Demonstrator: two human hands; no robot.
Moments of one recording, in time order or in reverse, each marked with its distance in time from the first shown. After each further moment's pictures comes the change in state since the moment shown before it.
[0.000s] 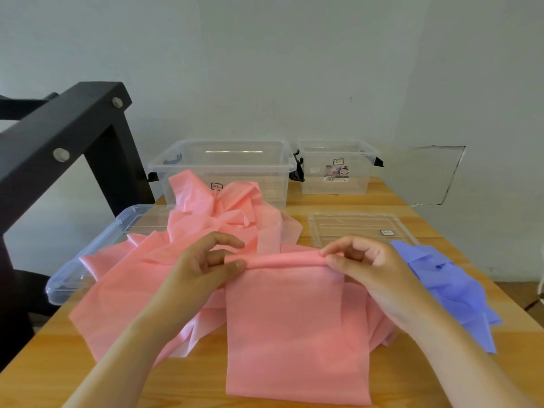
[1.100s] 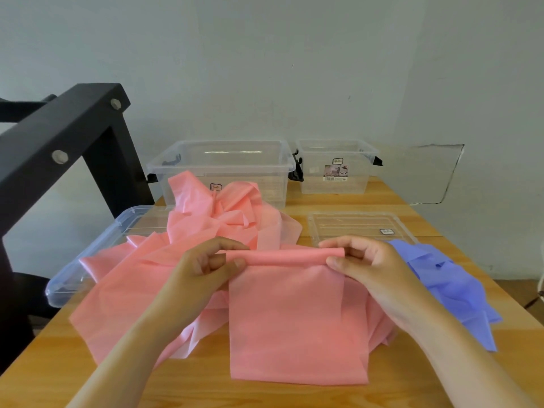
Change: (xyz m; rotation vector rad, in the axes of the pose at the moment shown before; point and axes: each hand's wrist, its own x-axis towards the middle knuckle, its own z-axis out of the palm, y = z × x) left_hand 0.000 0.000 0.002 0.059 -0.005 0.012; right_hand 0.002 0.005 -0.001 -0.027 0.042 0.052
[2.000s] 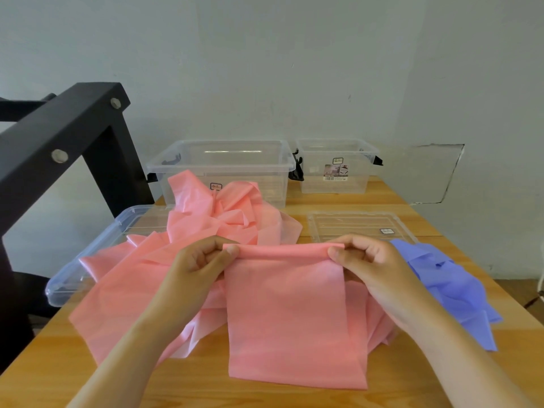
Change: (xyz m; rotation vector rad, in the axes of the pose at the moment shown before) left_hand 0.002 0.000 0.000 0.019 0.079 0.045; right_hand 0.001 0.001 0.002 0.038 -0.004 -0.058
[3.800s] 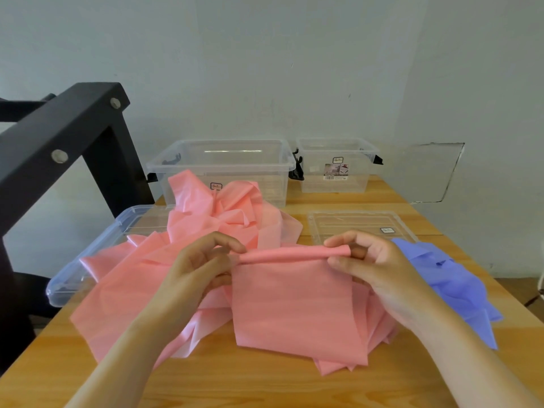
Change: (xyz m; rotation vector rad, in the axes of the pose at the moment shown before) left_hand -0.005 0.005 -0.005 -0.193 -0.125 -0.030; right_hand -0.002 -0.004 -0.004 0.083 -0.037 0.032
